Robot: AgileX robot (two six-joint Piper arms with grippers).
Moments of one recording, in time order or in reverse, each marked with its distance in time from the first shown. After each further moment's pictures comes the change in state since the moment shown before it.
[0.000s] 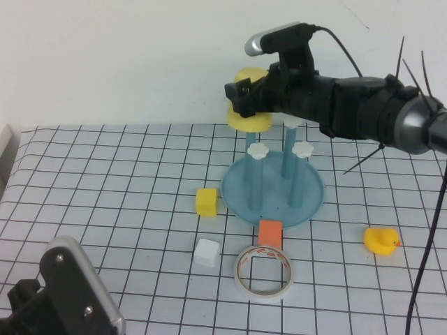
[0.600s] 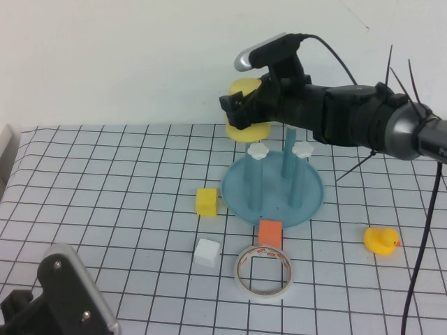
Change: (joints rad) right arm 0.016 0.023 0.000 0.004 -0.004 -0.099; left arm 0.000 0.000 0.000 0.014 0.061 -0.035
